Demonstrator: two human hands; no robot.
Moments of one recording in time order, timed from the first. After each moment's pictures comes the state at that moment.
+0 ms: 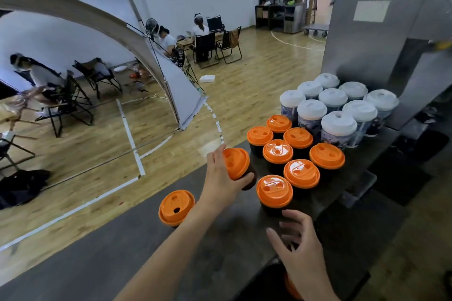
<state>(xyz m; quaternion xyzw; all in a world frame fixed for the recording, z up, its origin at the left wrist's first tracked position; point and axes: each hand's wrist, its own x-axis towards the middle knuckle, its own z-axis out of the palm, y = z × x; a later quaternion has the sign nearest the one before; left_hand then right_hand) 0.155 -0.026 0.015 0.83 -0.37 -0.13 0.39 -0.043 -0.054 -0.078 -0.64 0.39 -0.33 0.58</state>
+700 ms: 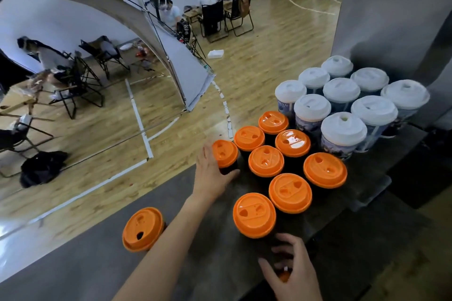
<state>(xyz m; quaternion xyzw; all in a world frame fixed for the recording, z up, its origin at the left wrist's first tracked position) 0.212 -0.132 -0.055 0.89 -0.33 -0.07 0.30 -0.050 -0.123 -0.133 -0.70 0.38 -0.26 0.55</state>
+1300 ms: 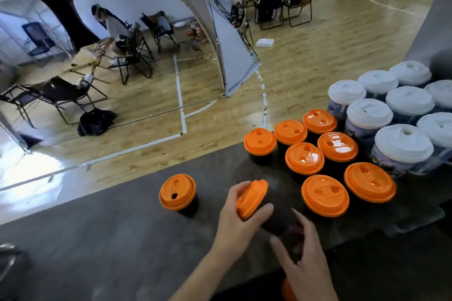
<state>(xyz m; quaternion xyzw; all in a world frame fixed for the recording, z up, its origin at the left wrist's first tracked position) 0.088 -0.036 -0.047 0.77 -0.17 -0.21 0.58 -0.041 -0.137 -0.100 -0.74 0.25 -0.25 0.58</state>
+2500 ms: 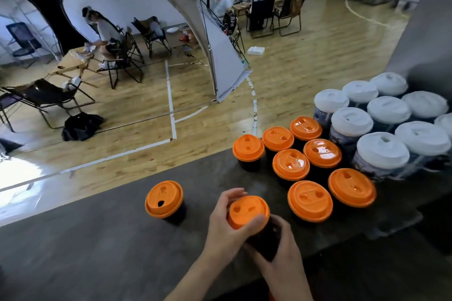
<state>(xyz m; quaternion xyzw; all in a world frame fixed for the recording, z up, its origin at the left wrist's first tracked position) 0.095 -0.039 -0.069 0.75 -0.23 -0.16 0.60 -0.017 -0.136 -0.116 -0.76 0.24 -0.25 0.54</state>
